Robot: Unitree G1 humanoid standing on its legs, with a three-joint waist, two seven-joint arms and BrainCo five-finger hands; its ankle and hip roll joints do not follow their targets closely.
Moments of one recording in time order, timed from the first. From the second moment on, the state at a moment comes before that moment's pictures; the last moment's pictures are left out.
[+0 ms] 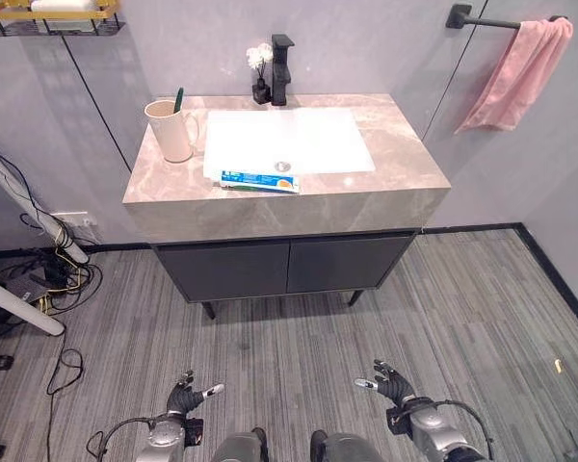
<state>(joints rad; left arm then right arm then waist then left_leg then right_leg) -0.03 0.27 -0.22 1.00 -0.31 -0.19 0.12 -0.13 -0.28 0.38 1.03 0.34 -0.16 0.02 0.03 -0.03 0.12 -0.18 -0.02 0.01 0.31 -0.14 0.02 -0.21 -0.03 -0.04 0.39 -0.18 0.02</state>
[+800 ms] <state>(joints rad) 0.00 0.28 -0.20 0.95 -0.35 -0.20 0.11 -0.09 -0.32 0.36 1.00 0.28 -0.17 -0.01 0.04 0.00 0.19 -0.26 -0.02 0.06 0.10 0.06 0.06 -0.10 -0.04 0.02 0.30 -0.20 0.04</state>
